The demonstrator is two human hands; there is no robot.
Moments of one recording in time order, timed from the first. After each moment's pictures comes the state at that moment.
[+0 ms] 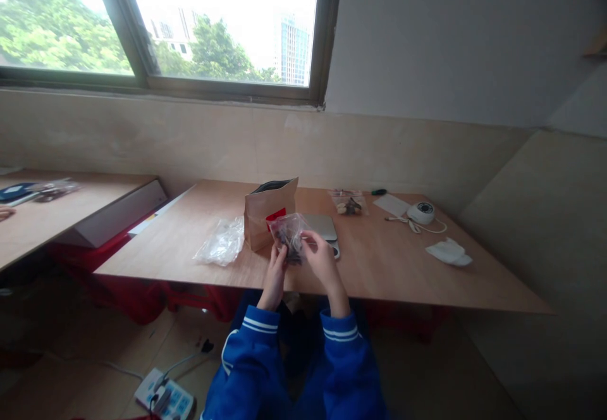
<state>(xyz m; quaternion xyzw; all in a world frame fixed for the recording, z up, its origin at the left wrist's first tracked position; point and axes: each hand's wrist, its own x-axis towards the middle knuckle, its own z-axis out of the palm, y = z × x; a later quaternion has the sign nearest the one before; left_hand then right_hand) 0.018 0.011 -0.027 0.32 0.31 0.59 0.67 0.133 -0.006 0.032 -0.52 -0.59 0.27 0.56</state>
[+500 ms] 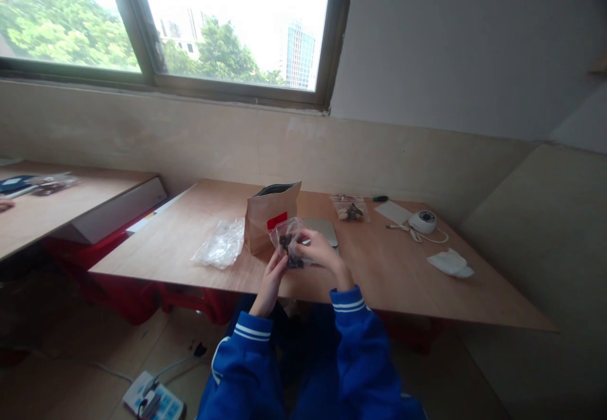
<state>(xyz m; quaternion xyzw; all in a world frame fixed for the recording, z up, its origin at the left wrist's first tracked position) 0.007 0.014 -0.030 0.33 0.29 0.58 0.69 0.149 0.031 0.053 -0.48 -0.69 0.38 0.39</state>
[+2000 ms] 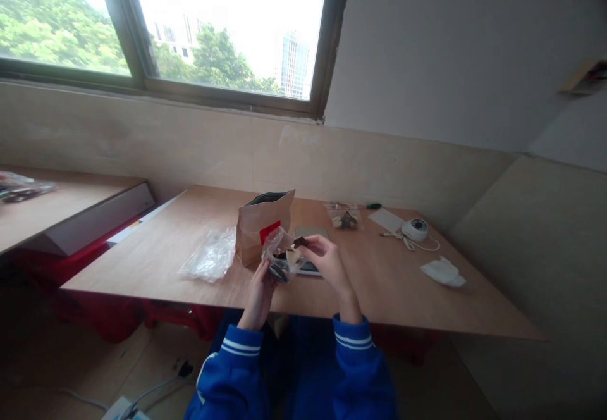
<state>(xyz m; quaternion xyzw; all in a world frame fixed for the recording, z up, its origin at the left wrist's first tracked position) 0.003 0.024 -0.026 0.23 0.31 0.58 0.71 0.157 0.010 0.058 -0.48 -0.55 0.38 0.56</state>
